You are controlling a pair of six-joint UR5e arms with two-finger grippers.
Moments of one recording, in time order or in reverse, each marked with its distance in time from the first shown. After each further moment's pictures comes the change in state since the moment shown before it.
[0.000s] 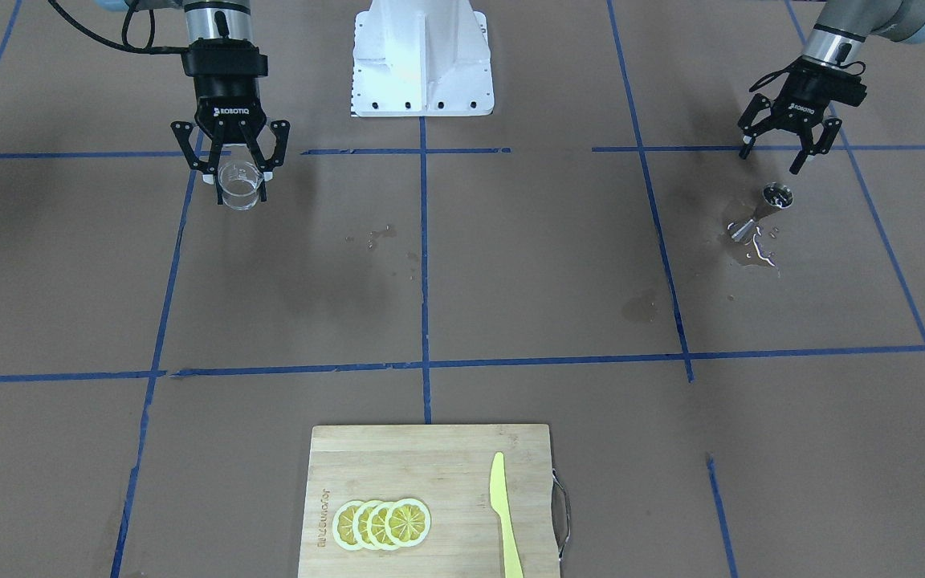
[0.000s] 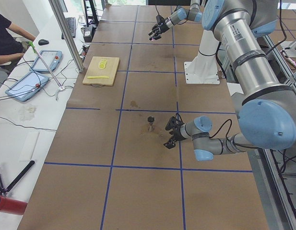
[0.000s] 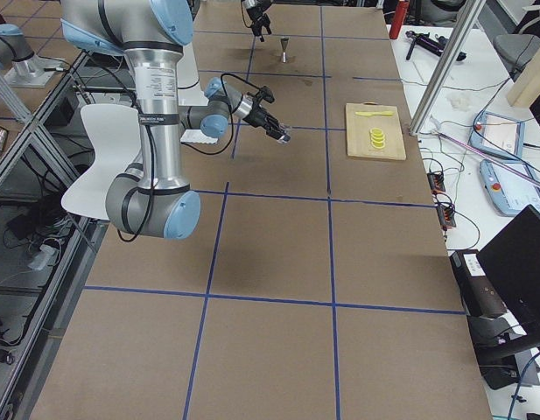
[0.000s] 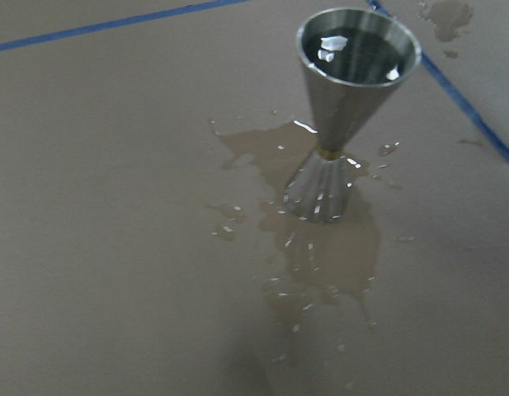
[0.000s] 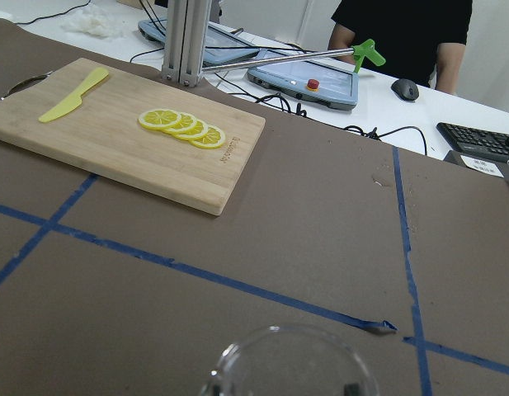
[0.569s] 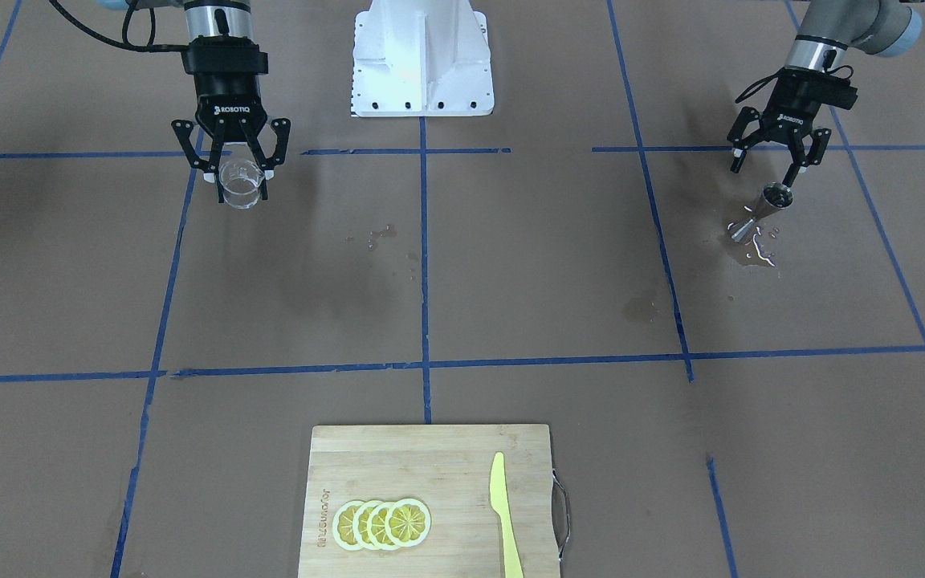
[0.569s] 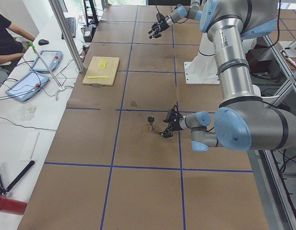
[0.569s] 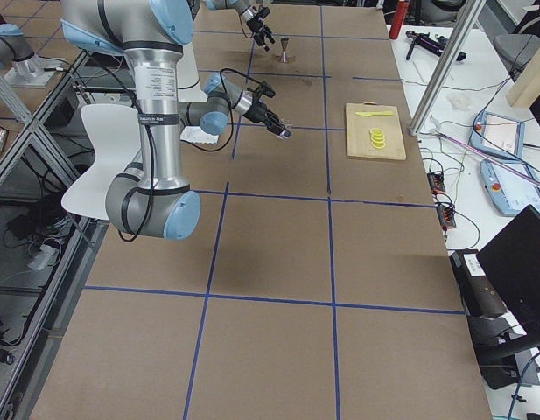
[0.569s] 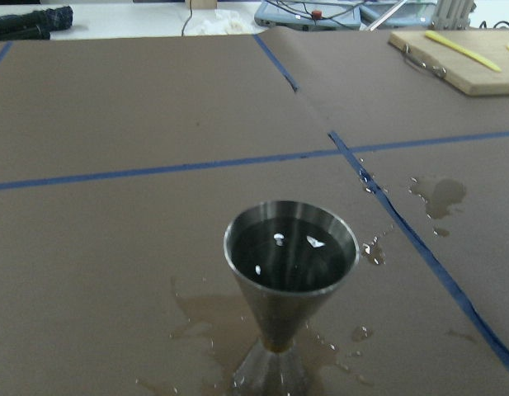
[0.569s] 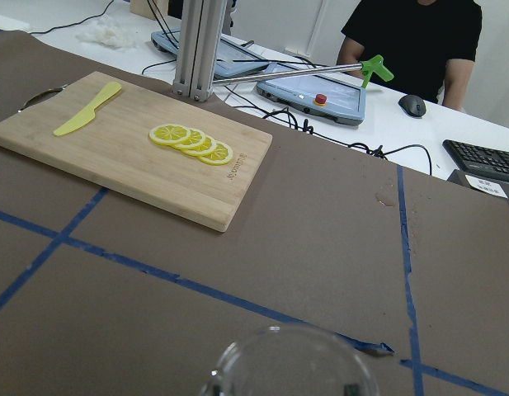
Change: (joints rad) left arm 0.272 -0.079 -0.019 0.006 0.386 -0.305; right arm 0.011 -0.004 0.040 -0.002 0.001 -0.075
